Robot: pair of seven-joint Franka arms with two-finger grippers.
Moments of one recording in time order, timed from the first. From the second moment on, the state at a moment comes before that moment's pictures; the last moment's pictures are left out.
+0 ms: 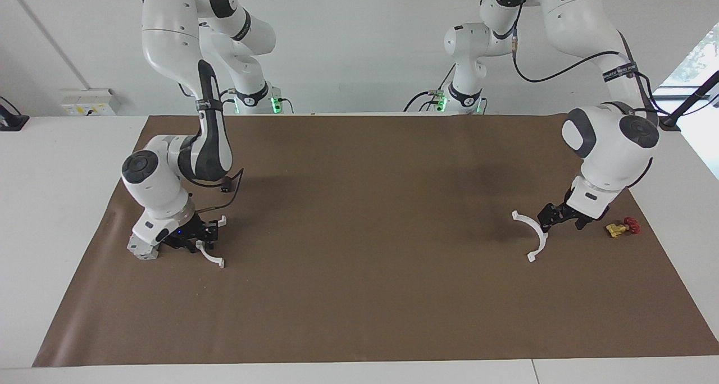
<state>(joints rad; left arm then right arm) -0.01 0.34 0.05 -1.82 0.01 2.25 0.06 -0.02 0.43 -0.06 -1.88 0.04 2.35 -0.31</state>
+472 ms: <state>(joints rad) 0.00 0.35 0.05 -1.95 0.01 2.38 0.06 -0.02 0.42 -0.06 -1.88 0.04 2.35 -0.31</state>
